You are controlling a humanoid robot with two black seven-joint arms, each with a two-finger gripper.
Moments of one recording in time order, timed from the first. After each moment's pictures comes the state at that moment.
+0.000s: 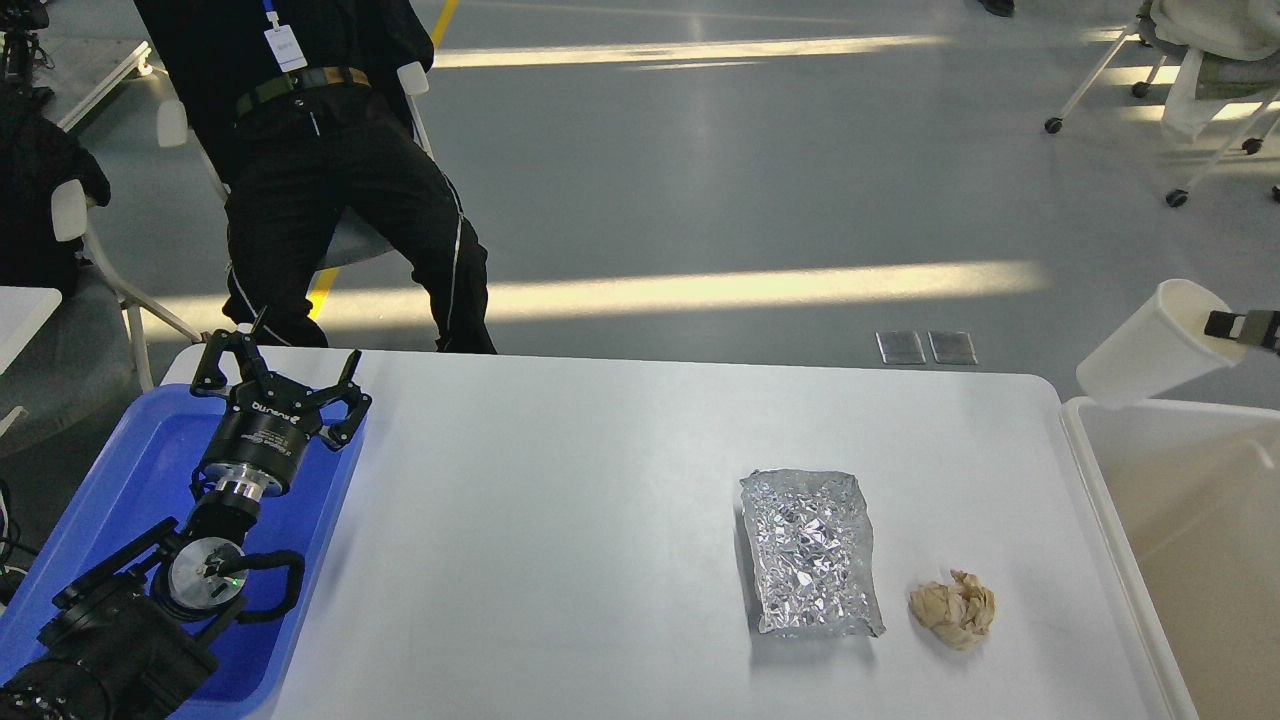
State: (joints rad) left arm -0.49 0.34 -0.88 -0.55 -0.06 -0.63 -0.50; right arm 1.43 -1.31 -0.37 1.27 -1.06 0.13 0.39
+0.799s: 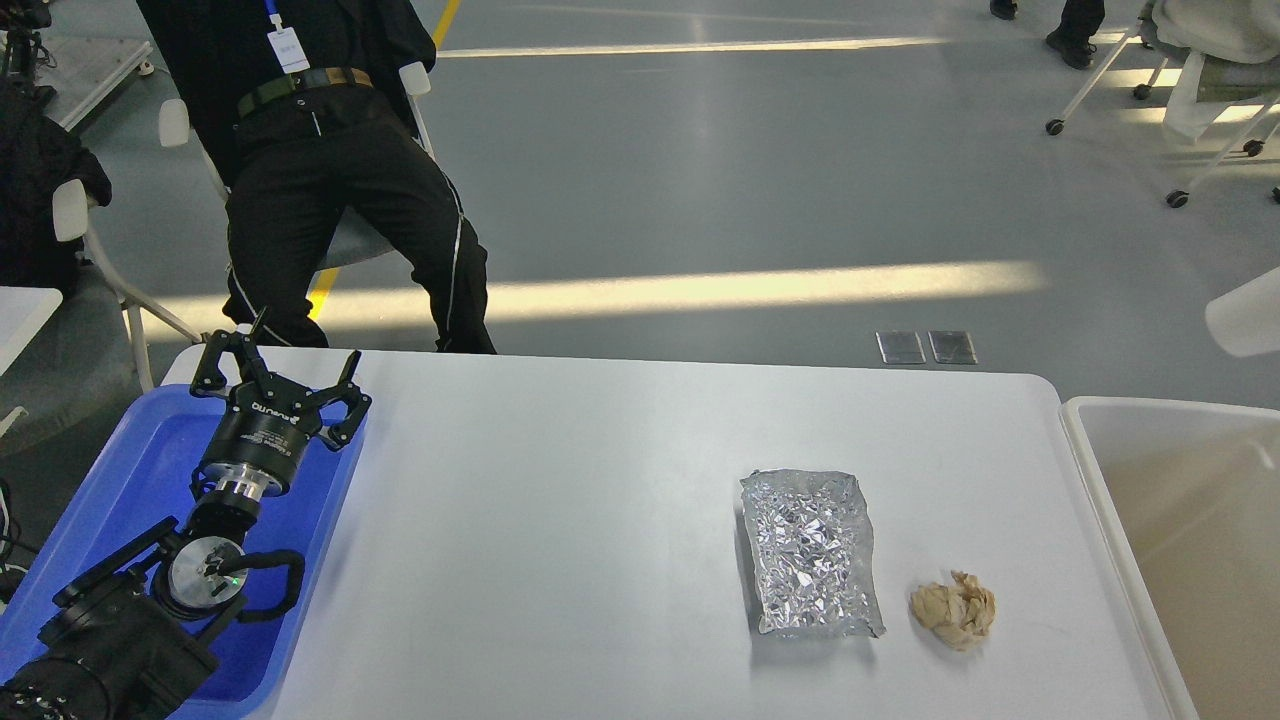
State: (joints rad) left arm -0.49 0.34 -0.88 -0.55 -0.06 -0.63 -0.50; right arm 1.42 -1.50 -0.36 1.25 -0.80 0.08 0.40
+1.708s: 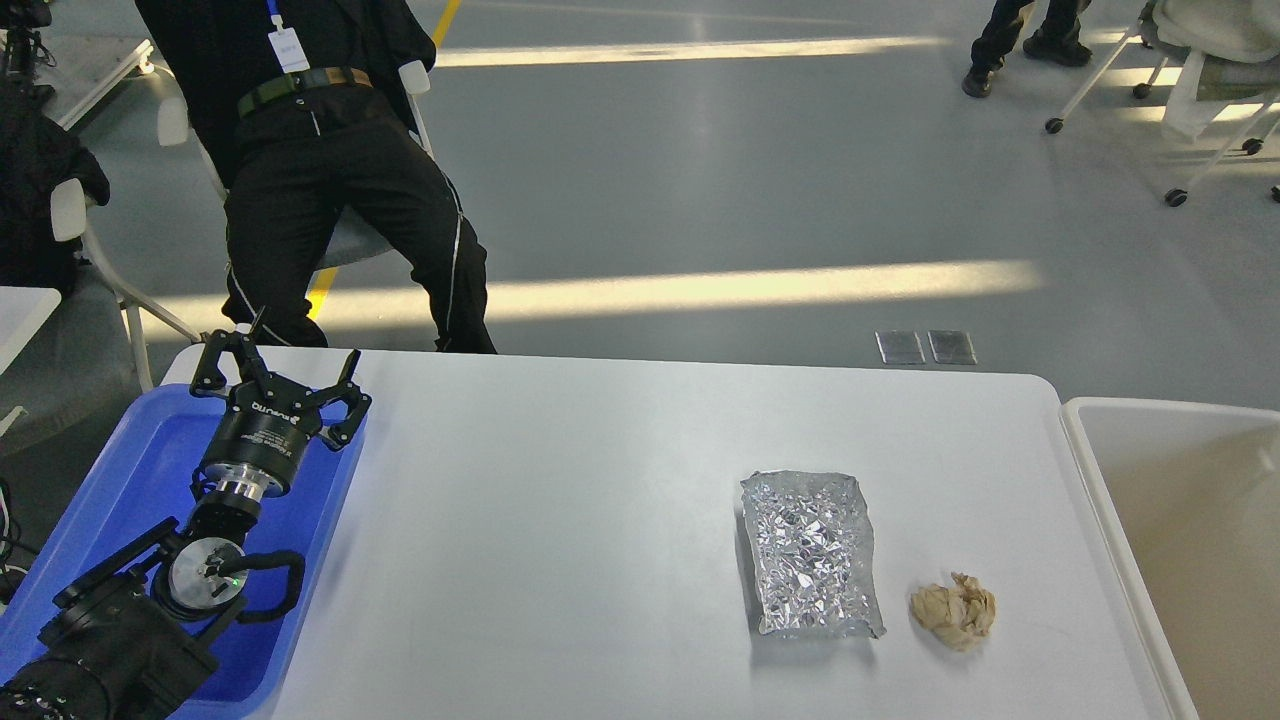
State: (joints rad) left arm -0.49 0.34 -0.88 -0.55 -0.06 -0.63 -0.50; right arm 0.78 -1.12 -0.26 0.69 0.24 0.05 0.48
